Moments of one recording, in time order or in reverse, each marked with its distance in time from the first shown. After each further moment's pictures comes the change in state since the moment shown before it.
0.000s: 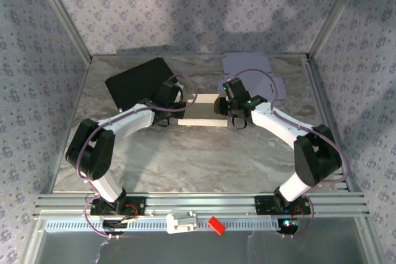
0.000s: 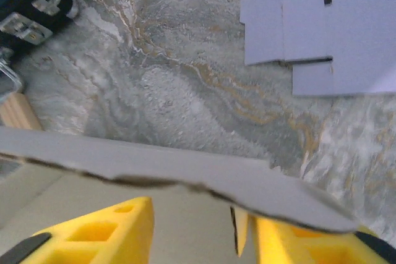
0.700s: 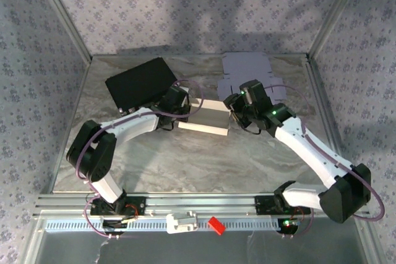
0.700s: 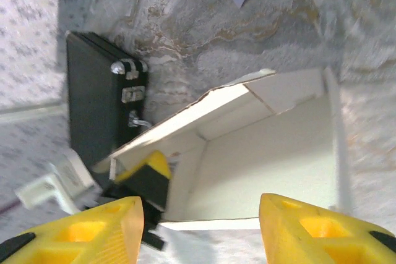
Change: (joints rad) left arm -0.077 -0.014 -0.026 0.026 -0.093 -0.018; right arm 0.020 -0.319 -0.018 -0.196 -0.055 0.860
